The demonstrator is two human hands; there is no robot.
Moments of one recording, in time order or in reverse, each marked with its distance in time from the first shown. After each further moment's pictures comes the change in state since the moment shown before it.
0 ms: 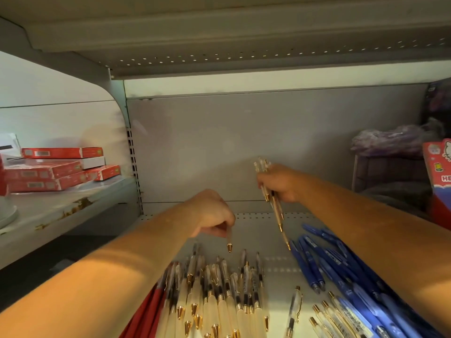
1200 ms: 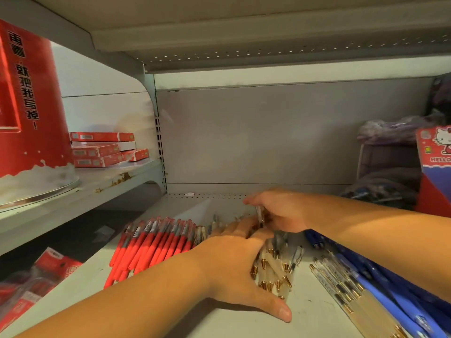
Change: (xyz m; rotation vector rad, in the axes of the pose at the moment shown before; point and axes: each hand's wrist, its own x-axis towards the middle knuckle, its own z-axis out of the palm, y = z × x) left_hand -0.138 -0.056 0.030 0.881 -0.255 0.521; right_hand -0.115 0.015 0.063 0.200 -0.334 0.226
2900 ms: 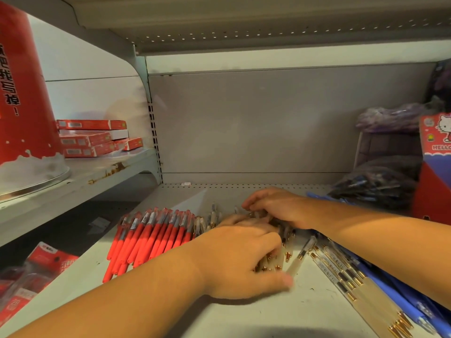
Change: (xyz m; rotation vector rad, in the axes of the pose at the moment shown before) left_hand -0.007 0.001 -0.004 0.151 0.139 0.276; right_hand 0.024 0.030 -0.011 -0.436 0.092 -0.245
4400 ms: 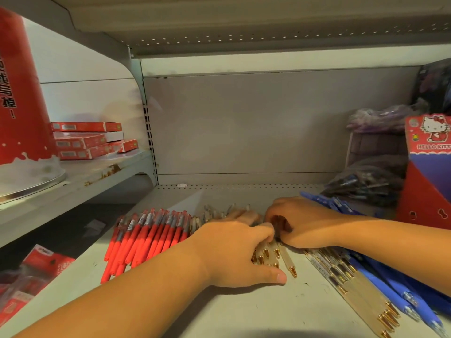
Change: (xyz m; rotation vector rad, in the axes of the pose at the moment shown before) left_hand 0.008 -0.003 0.005 0.050 -0.084 -0.200; right_hand -0.062 0.013 -0.021 -0.814 0.028 -0.342
